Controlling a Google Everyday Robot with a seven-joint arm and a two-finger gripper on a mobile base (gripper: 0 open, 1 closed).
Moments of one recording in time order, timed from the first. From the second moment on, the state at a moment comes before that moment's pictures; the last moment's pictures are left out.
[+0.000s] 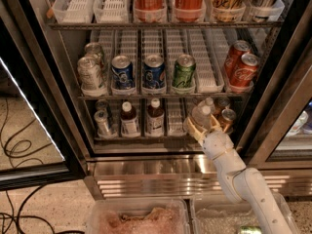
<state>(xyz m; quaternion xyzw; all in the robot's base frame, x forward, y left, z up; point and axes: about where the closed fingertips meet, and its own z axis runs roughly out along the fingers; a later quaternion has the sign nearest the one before) 0.626 -0.164 0.700 -0.17 0.56 0.14 0.80</state>
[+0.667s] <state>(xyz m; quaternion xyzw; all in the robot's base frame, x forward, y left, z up) 0.572 -0.130 0.700 -0.31 0.56 0.18 0.75</state>
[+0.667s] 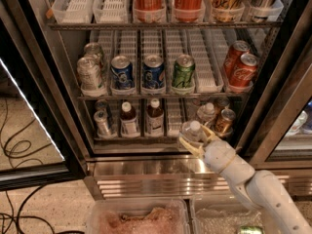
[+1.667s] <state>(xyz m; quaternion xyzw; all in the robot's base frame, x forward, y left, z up) 0.446 -0.106 0.684 -0.40 0.58 0.22 0.68</state>
